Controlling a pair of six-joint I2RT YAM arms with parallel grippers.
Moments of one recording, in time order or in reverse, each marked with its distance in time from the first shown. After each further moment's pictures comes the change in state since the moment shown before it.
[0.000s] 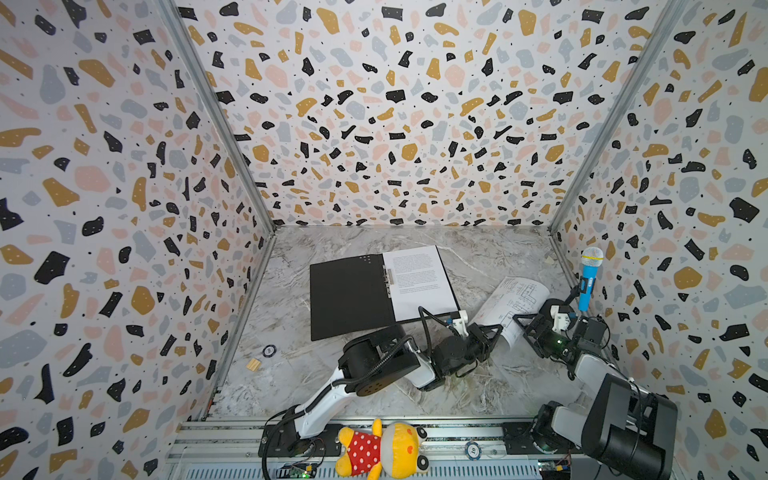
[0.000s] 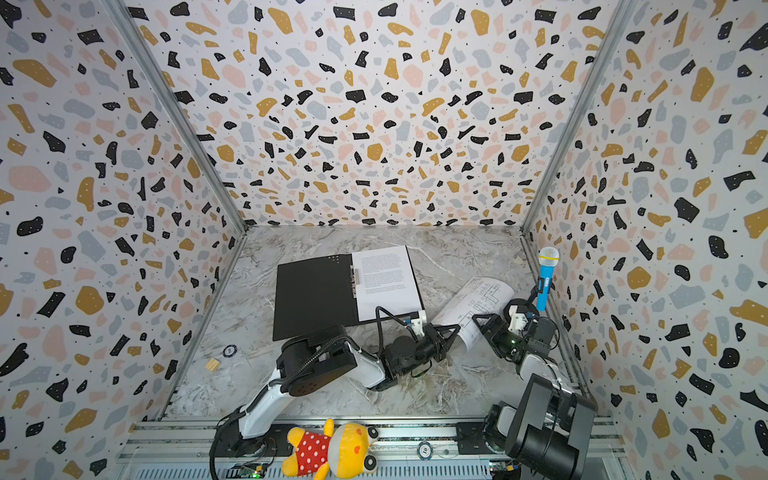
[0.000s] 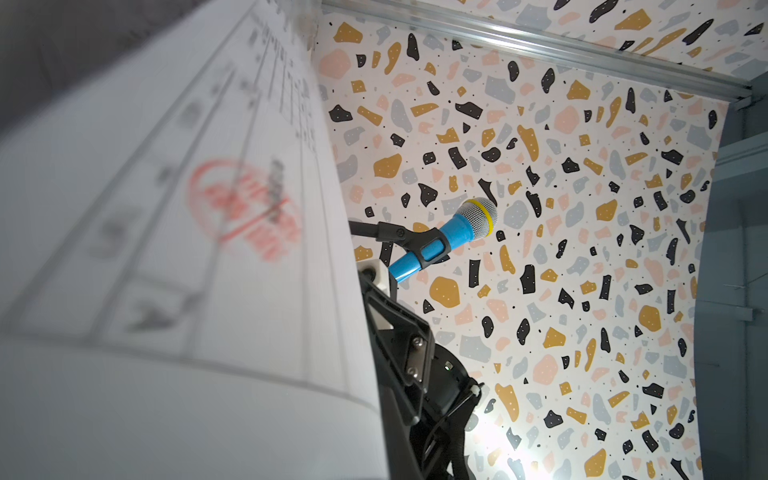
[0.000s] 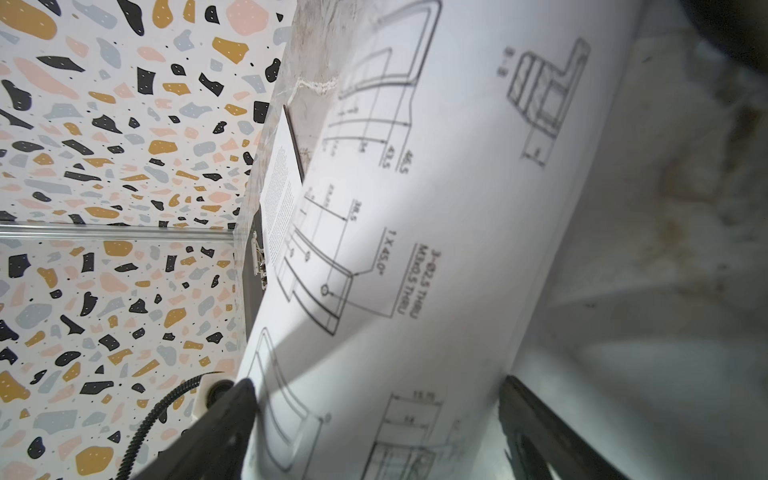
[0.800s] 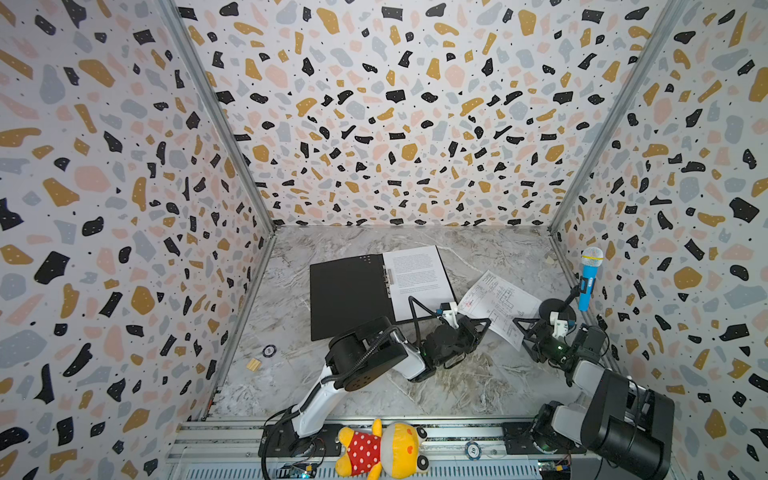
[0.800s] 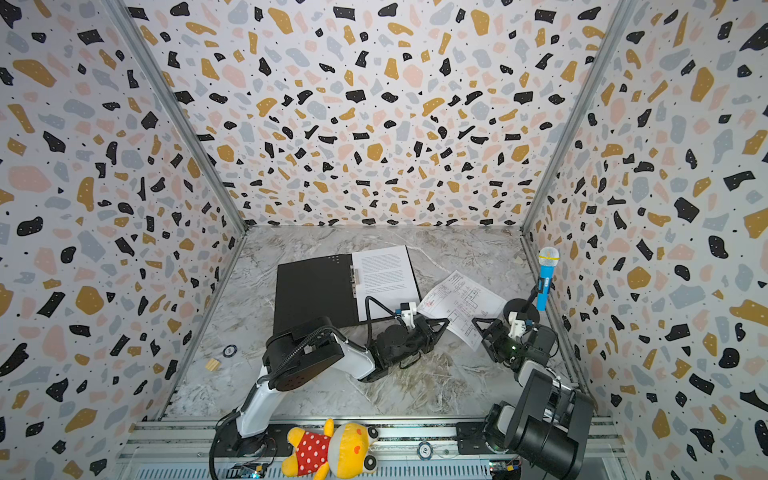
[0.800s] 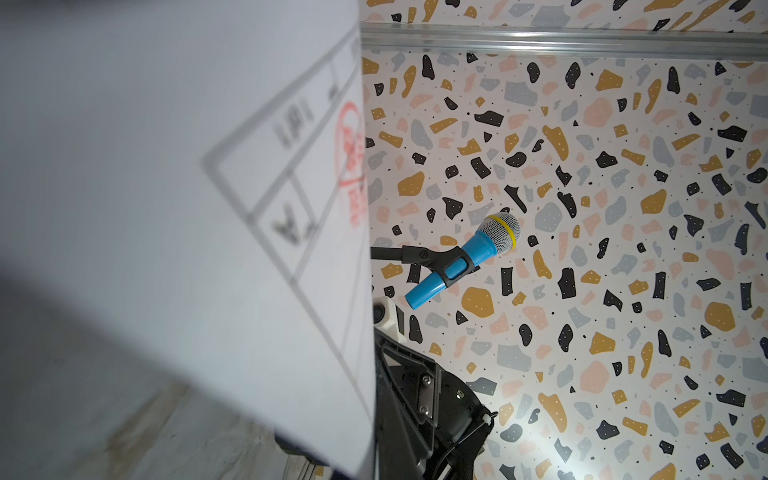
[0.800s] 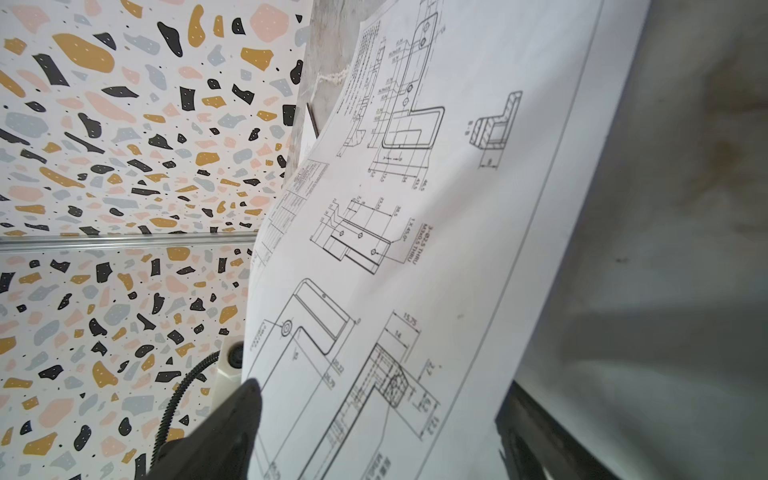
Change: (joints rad) left arm 0.066 -0.076 -0.094 -0.089 0.071 0.104; right arm -0.031 0.034 -0.083 0.167 -0.107 0.130
